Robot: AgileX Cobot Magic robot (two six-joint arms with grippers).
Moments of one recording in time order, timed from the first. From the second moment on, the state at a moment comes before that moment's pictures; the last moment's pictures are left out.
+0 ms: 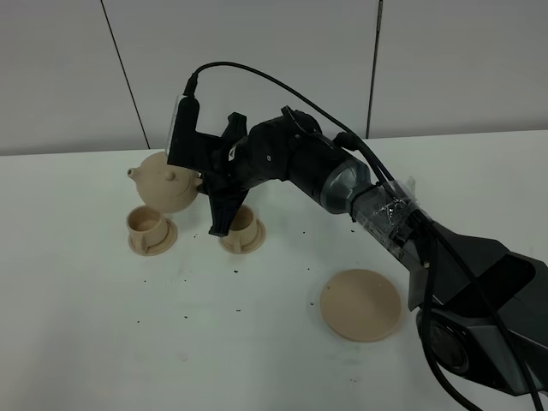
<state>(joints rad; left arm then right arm) -0.07 -0.01 -0.50 0.15 1.04 -0.01 0.67 2.68 -2.59 0.20 0.72 -1.03</state>
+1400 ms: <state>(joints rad) -0.07 -0.01 -0.50 0.15 1.04 -0.01 0.67 2.69 -2.59 0.05 0.67 -1.17</state>
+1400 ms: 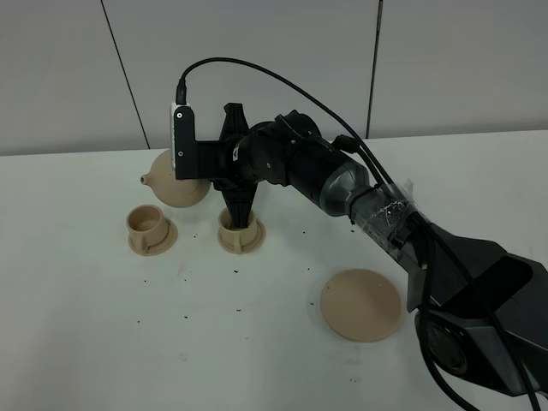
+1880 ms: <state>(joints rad) -0.07 -0.01 -0.50 0.15 1.04 -0.01 0.68 2.70 -2.59 -0.04 0.65 -1.14</state>
